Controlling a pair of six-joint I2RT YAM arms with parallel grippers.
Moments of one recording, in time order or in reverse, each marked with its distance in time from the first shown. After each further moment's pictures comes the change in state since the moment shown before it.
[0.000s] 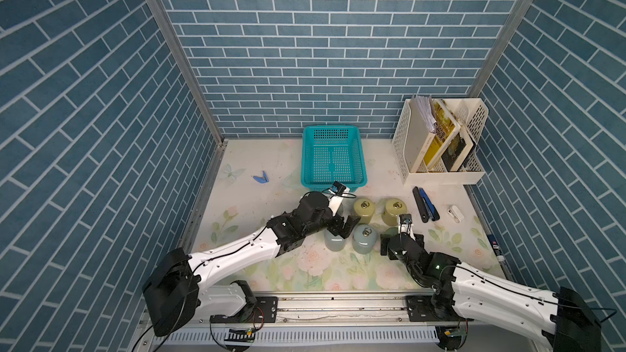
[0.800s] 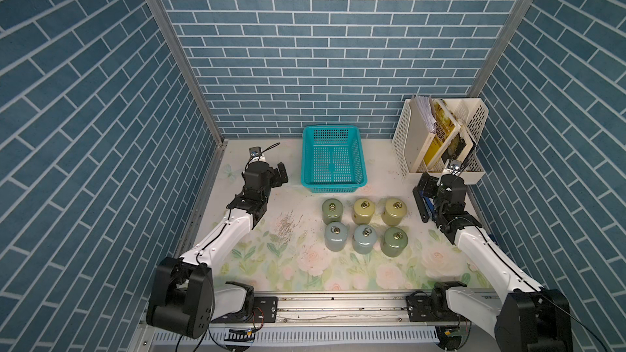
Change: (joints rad) left arm 0.680 0.040 -0.057 0.132 -0.332 -0.043; right arm -0.884 0.302 0.235 0.563 -0.278 -0.536
